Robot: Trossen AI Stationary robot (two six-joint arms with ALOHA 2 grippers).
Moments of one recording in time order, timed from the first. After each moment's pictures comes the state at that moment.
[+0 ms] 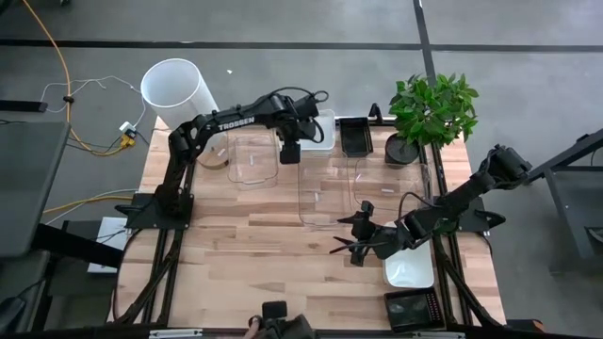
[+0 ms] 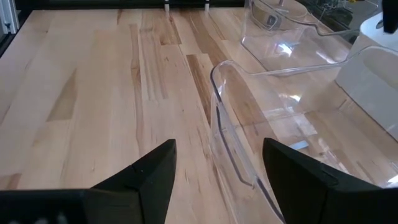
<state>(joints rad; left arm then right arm) 0.55 2.09 1.92 -1.16 -0.03 0.46 0.54 1.41 0.67 0.12 0.68 0.36</state>
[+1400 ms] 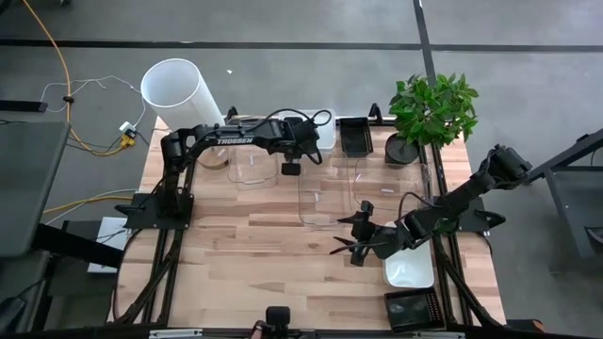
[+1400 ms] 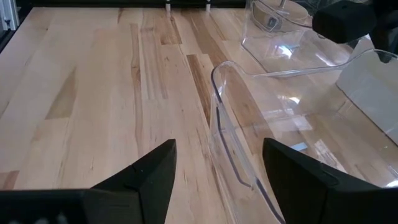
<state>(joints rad) 0.47 2.00 1.58 -0.76 -0.32 0.50 0.54 1.41 0.67 0.12 0.68 0.34</state>
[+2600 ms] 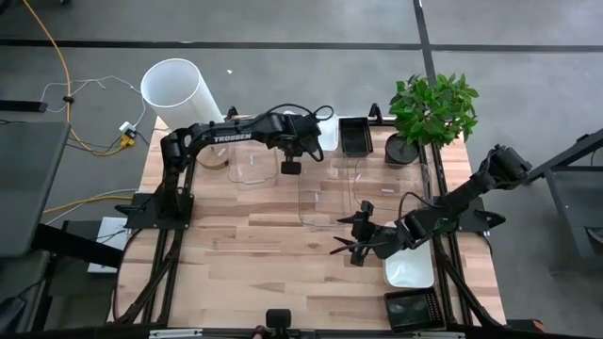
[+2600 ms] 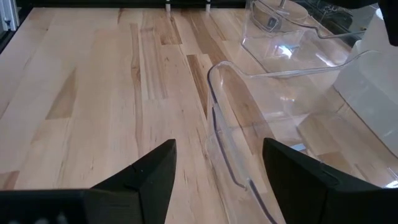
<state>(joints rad) 0.46 2.00 1.72 -0.93 -0.24 0.48 0.54 1.41 0.67 0.13 0.68 0.34</state>
